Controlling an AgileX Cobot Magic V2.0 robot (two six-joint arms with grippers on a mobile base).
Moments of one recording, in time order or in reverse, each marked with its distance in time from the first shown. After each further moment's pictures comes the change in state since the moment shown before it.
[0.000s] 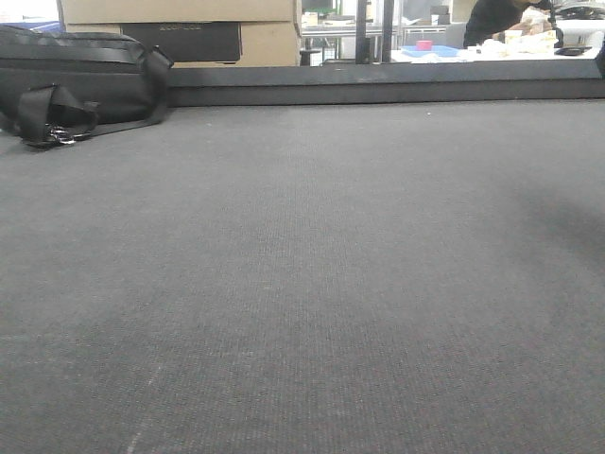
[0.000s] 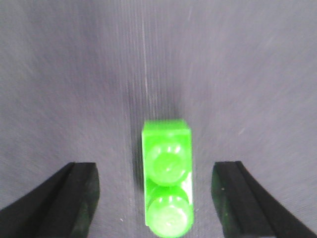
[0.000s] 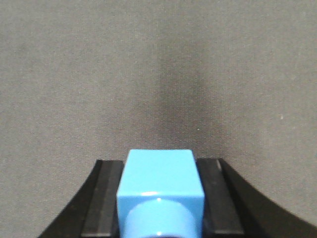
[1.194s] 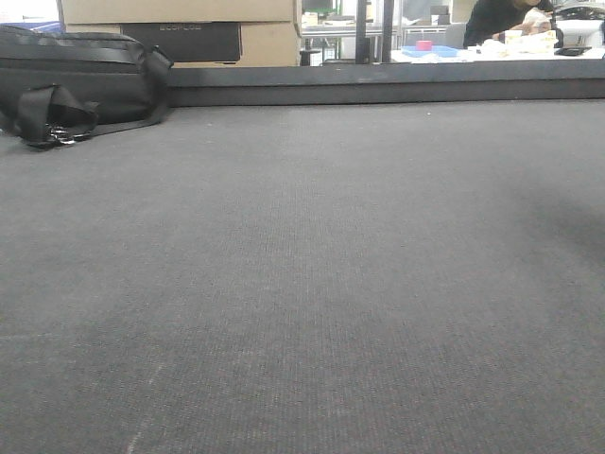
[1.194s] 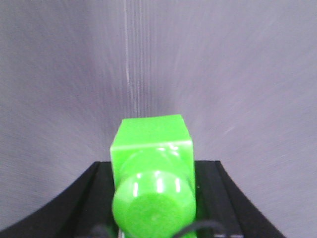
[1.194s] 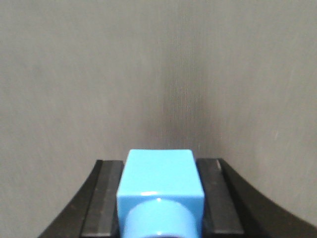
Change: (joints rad) left arm -0.010 -0.108 0.064 -0.066 -0.097 -0.008; right arm 0.000 -0.094 0.015 -0.004 -0.082 0.002
